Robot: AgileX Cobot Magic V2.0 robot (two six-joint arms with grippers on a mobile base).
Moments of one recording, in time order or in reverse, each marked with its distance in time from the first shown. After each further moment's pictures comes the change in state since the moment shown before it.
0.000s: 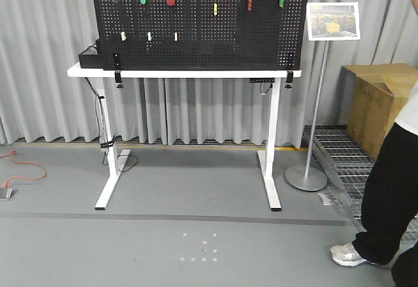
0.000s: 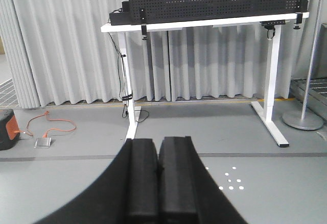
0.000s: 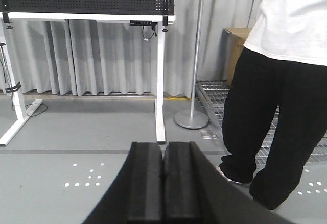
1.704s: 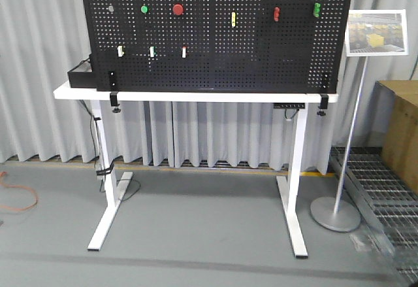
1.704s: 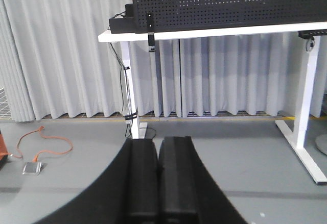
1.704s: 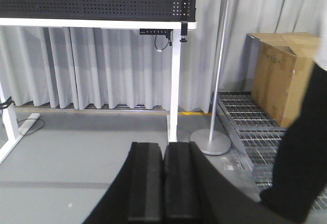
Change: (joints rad) left arm 0.000 0.000 0.000 0.000 0.000 -0.002; right arm 0.004 0.000 0.000 0.000 0.010 0.000
